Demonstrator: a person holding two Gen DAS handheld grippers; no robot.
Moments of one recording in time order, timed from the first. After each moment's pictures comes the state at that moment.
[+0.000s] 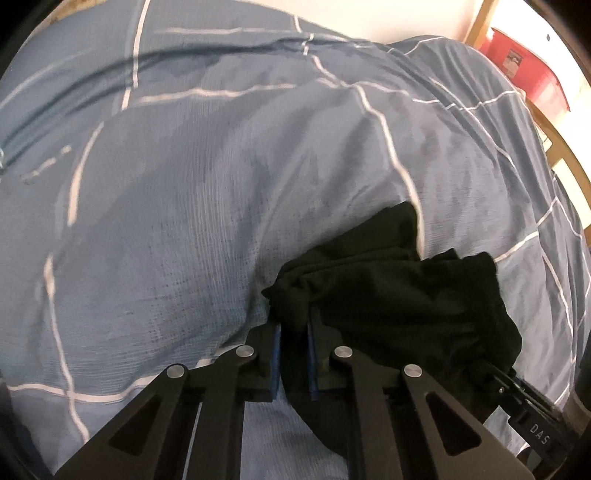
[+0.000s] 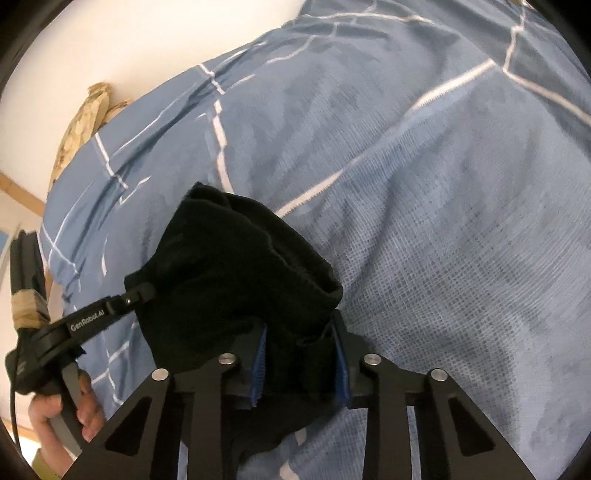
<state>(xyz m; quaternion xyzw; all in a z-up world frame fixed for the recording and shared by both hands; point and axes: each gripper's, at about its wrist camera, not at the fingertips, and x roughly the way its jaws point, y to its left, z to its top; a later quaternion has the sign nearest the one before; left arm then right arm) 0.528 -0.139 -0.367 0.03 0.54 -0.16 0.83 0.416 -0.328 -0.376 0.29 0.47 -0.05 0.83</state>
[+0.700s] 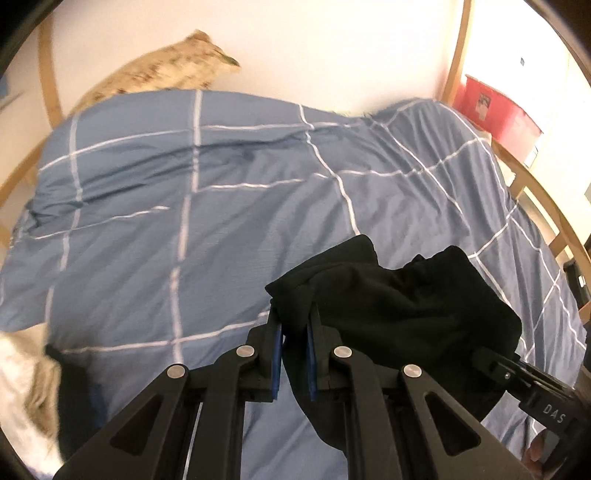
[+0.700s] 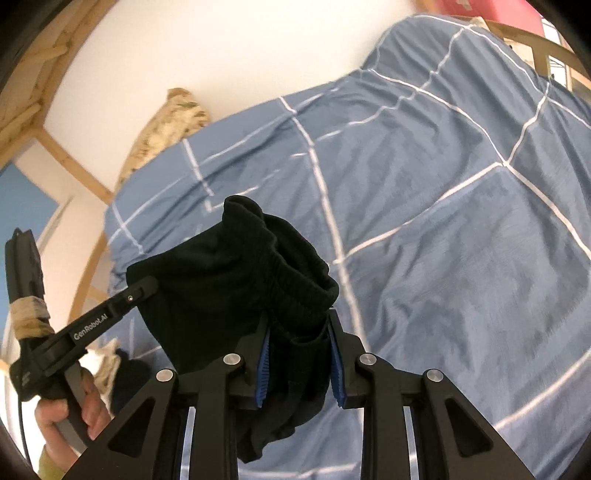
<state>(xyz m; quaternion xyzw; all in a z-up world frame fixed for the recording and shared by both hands) 0.408 -0.077 -0.197 0.02 0.45 -0.14 0.88 0.332 -0.290 -0.224 0.26 0.42 0.02 0.87</state>
